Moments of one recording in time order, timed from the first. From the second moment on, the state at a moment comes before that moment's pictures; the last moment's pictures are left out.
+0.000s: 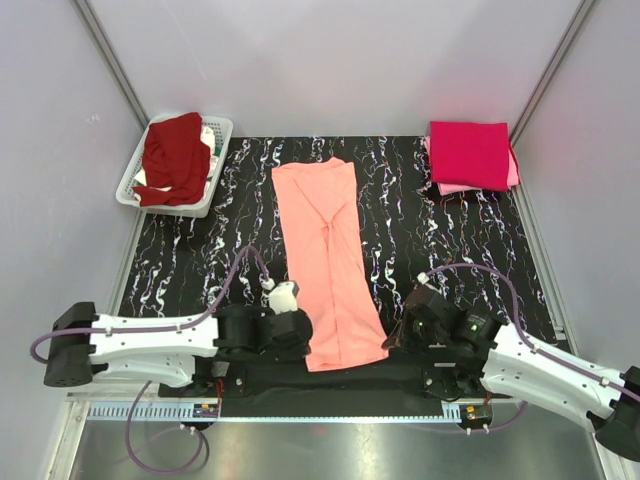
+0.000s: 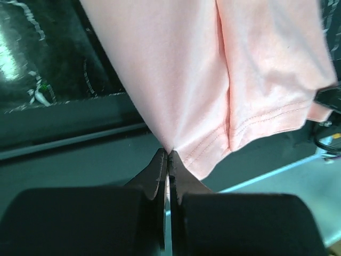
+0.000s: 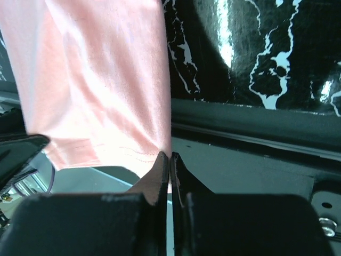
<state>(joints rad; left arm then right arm) -1.38 1.10 0.67 -0.66 -0.27 -1.37 0.93 0.70 0.42 -0.68 -0.07 1.22</state>
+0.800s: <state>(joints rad) -1.01 1.02 0.85 -0.84 -0.32 -1.15 0.89 1.17 1.02 -0.81 0.14 0.97</state>
